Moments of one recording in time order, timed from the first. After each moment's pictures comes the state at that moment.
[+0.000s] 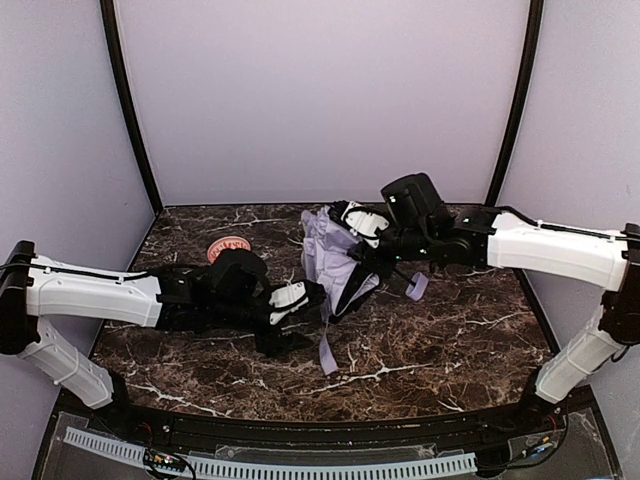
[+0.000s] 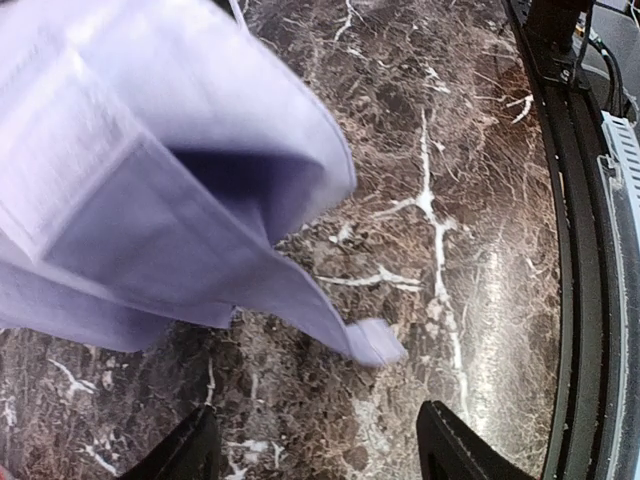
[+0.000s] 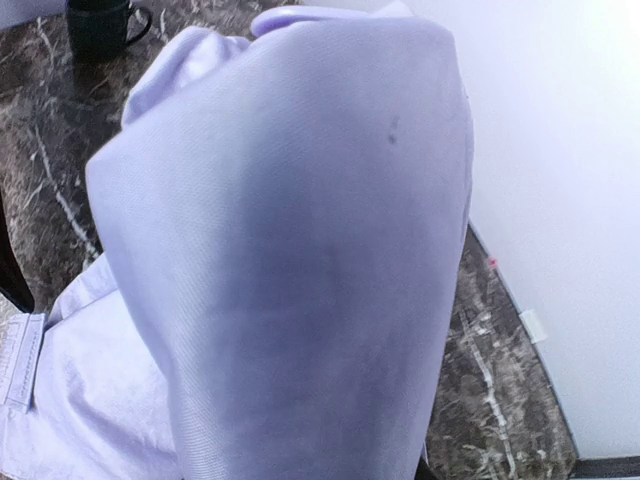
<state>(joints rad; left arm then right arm) -1.03 1.43 0.85 -0.13 0.15 0.28 0.91 1.53 1.24 -0.38 0.14 -0.37</state>
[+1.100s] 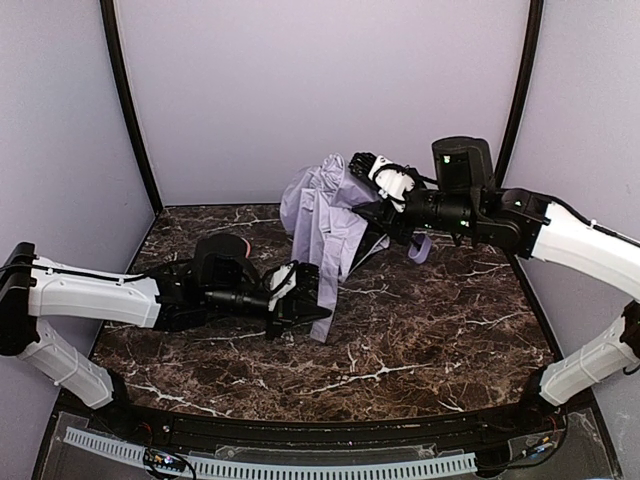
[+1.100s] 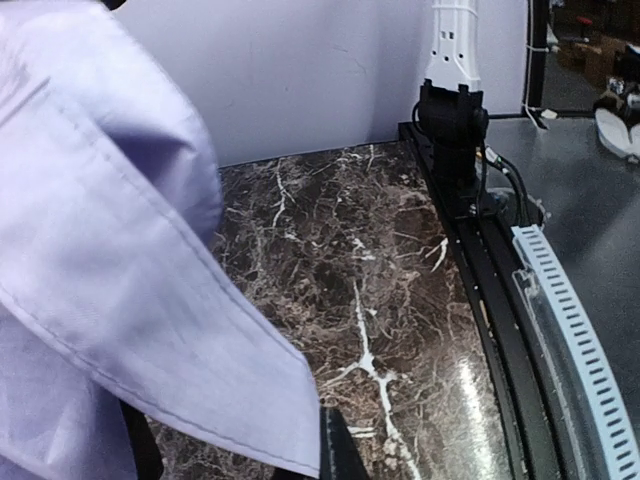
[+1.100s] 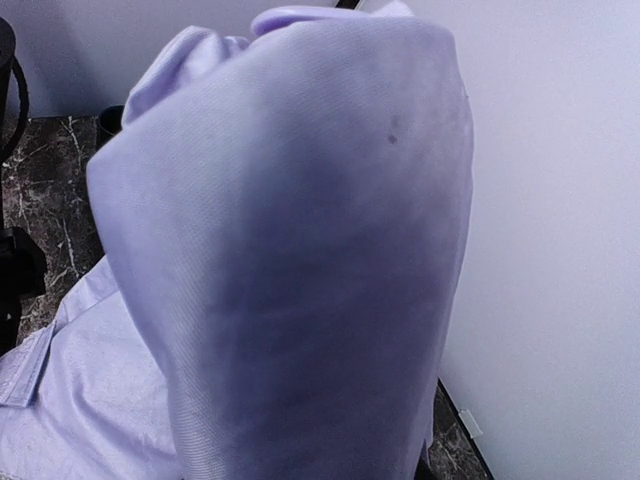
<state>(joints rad) -0.97 1.42 0.79 0.29 0.47 0.33 0.90 1.33 1.29 -0.28 0.03 -0.52</state>
